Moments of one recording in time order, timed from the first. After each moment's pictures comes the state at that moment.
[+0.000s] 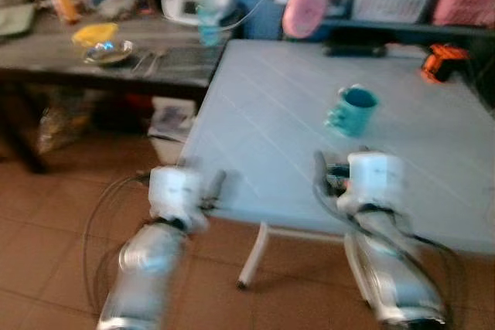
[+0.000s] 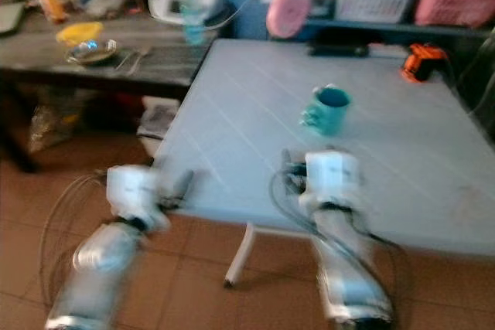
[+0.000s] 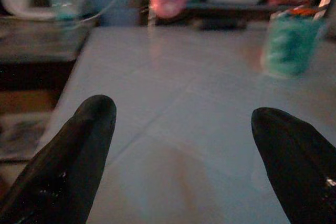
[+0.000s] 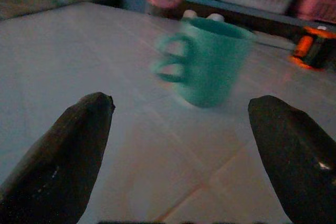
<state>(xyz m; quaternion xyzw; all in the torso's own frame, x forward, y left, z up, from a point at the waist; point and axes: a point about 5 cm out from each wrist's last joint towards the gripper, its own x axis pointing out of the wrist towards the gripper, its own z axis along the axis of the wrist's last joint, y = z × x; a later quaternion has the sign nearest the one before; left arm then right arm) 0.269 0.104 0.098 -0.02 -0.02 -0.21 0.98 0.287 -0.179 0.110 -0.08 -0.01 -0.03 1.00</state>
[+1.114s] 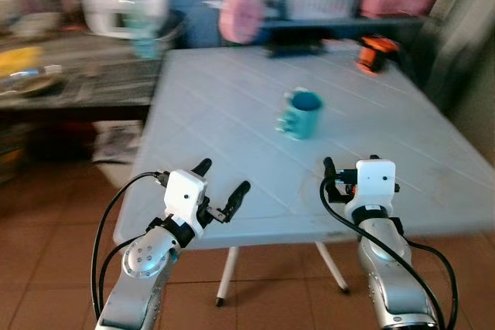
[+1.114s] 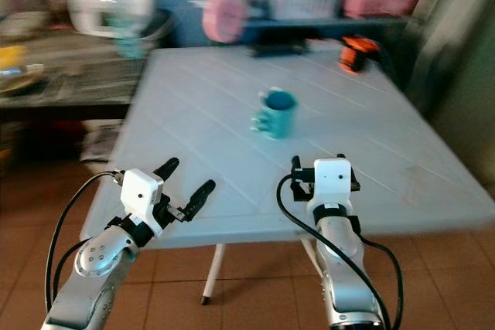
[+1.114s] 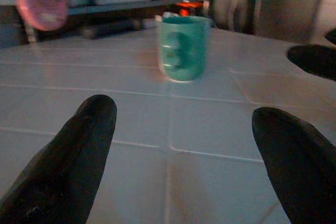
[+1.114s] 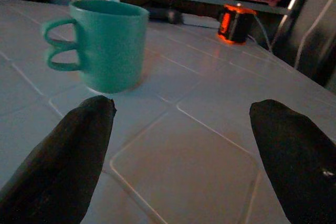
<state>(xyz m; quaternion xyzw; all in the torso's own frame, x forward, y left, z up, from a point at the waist) 0.256 0.114 0.108 0.01 -0.03 -0.30 0.95 0.284 -0.160 0.108 -0.06 -0.01 -0.02 1.00</state>
